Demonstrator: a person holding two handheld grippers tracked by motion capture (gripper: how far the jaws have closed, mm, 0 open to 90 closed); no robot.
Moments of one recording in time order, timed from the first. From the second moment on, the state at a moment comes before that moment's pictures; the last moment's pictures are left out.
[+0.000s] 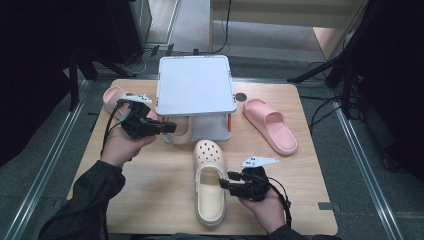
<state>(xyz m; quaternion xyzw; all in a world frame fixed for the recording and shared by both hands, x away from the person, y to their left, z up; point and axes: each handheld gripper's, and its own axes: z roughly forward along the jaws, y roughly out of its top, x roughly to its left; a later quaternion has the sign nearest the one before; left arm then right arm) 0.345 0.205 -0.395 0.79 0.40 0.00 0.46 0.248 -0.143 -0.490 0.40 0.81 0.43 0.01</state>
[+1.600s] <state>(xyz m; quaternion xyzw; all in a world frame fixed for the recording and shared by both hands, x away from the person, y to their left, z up) 0.388 0.235 -0.387 0.77 0.45 0.04 0.44 0.264 -0.132 -0.497 0.44 0.80 0.41 0.06</state>
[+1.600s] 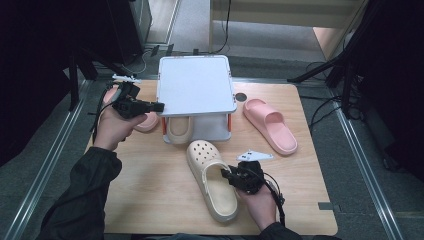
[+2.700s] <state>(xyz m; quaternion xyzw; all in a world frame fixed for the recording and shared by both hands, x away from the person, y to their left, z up) 0.388 0.236 -0.388 0.77 0.45 0.03 0.45 0.344 -0.143 -0.449 0.48 0.77 0.42 0.10</state>
